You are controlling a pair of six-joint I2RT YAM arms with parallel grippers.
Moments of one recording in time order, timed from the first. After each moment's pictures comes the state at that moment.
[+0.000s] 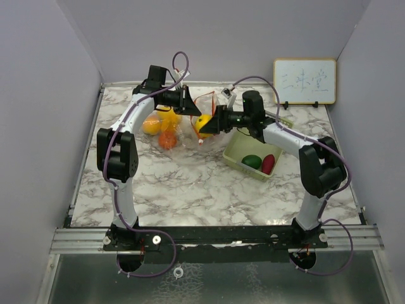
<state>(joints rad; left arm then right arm) -0.21 2.04 1.82 -0.62 1.00 -0.26 0.46 1.84 1.29 0.19 -0.80 0.49</state>
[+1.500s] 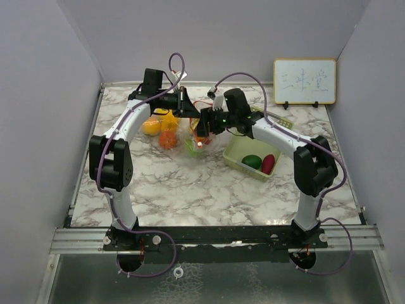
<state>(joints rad) -0.21 1.91 1.68 -0.51 1.07 -0.37 0.56 1.88 1.43 -0.12 -0.57 0.34</state>
